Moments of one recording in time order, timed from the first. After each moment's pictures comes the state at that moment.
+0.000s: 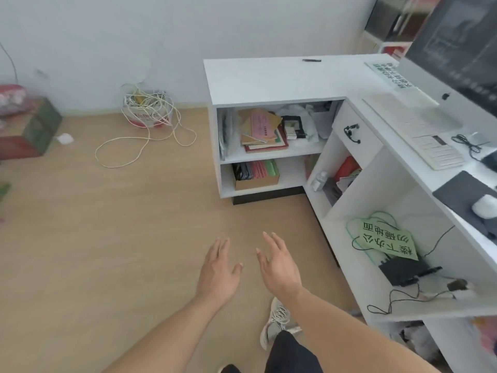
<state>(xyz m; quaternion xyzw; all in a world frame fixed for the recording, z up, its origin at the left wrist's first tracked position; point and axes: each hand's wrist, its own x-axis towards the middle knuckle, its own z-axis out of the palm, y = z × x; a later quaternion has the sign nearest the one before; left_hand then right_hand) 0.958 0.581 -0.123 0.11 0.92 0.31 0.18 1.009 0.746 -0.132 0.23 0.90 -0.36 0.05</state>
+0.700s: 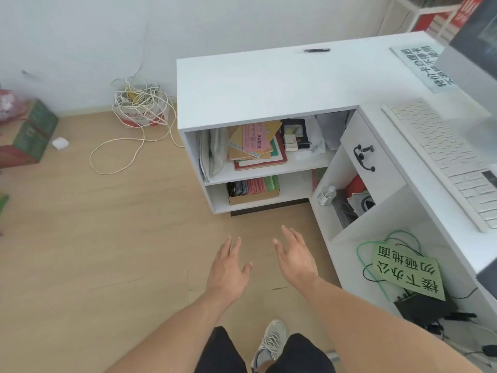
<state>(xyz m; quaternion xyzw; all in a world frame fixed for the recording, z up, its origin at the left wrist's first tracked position) 0.787 0.778 -0.142 0.10 0.93 0.25 0.24 0.827 0.964 -0.158 0.26 0.89 -0.36 0.10</state>
